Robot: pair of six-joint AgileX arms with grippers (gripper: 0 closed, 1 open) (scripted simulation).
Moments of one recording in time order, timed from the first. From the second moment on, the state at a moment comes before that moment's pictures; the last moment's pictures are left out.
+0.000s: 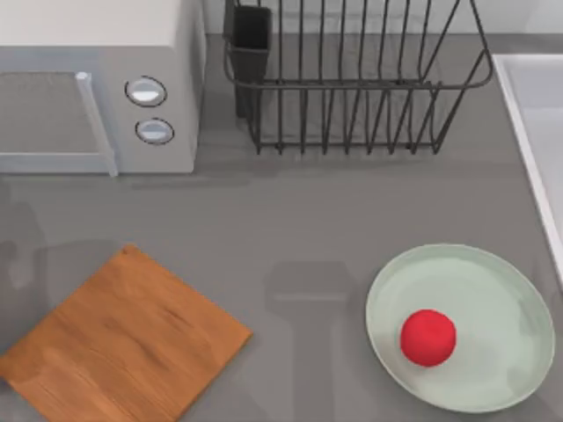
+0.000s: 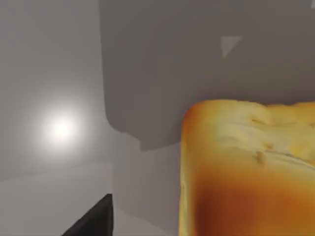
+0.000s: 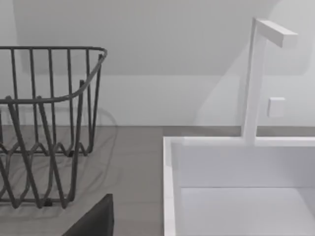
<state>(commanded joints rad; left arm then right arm) 0.29 1.83 1.09 -0.82 0.00 1.37 0.00 0.00 0.00 0.00 0.00 0.00</state>
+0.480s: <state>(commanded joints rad) 0.29 1.87 1.05 -0.75 0.00 1.37 0.00 0.00 0.00 0.00 0.00 0.00</state>
